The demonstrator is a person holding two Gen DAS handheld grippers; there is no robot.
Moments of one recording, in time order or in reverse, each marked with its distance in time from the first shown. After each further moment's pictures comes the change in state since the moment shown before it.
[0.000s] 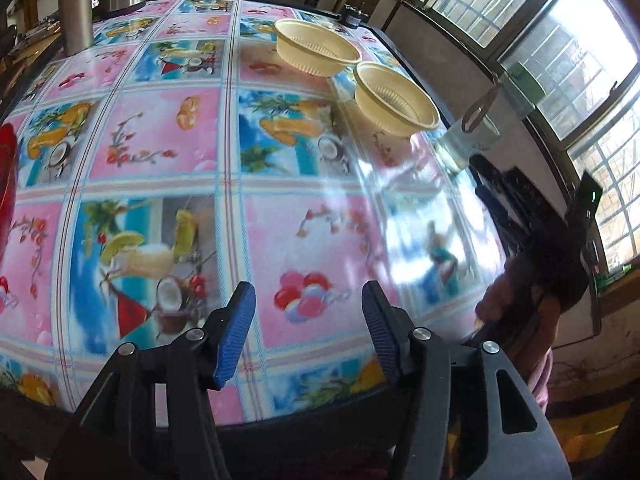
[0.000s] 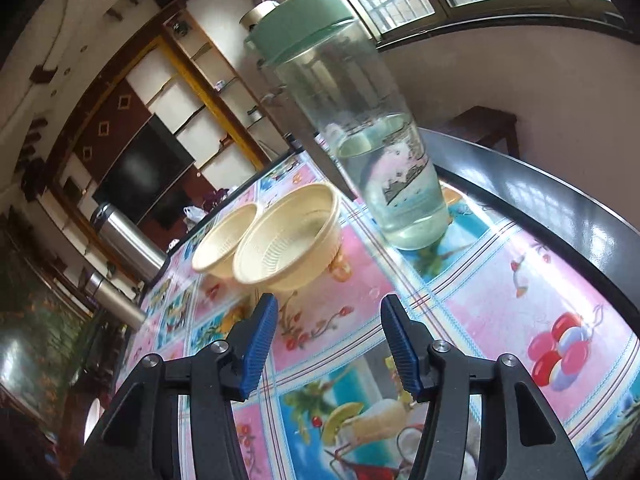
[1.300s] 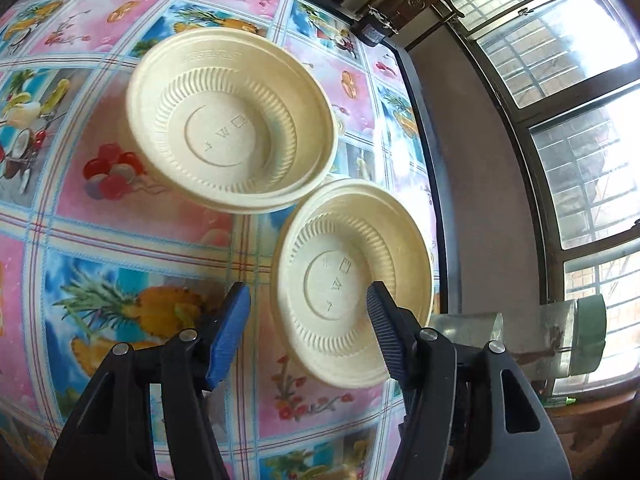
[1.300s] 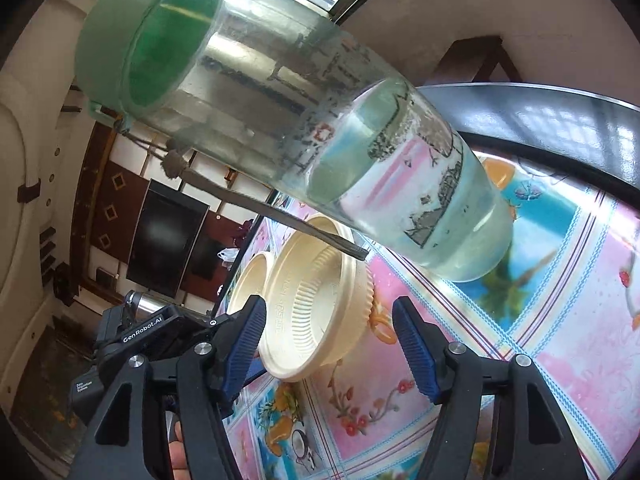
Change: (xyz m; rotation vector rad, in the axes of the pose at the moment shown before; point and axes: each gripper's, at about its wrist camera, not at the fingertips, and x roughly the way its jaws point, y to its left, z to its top) left arm 0.155 -0.054 0.218 -0.257 0.084 -0.116; right arm 0.079 -0.029 0.034 0.370 0.033 0.154
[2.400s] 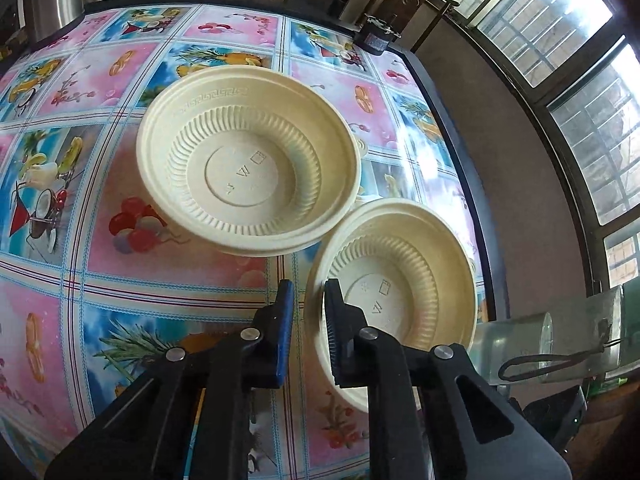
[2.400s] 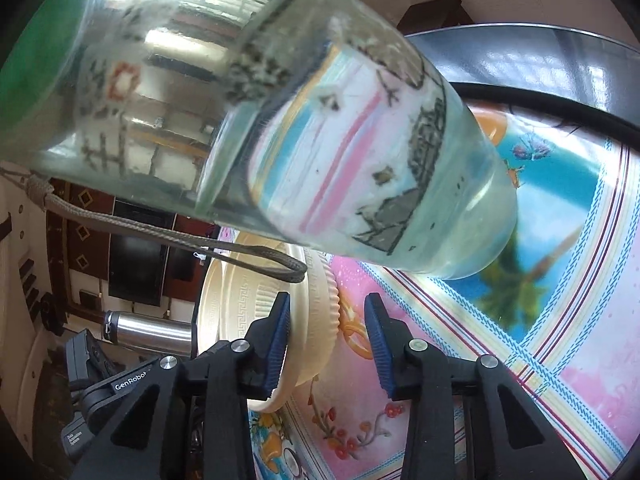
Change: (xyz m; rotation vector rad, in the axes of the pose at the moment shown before) left arm 0.004 -0.004 0.006 0.134 -0.080 0.159; right arm 0.047 -0.022 0.007 0.133 0.083 -0.093
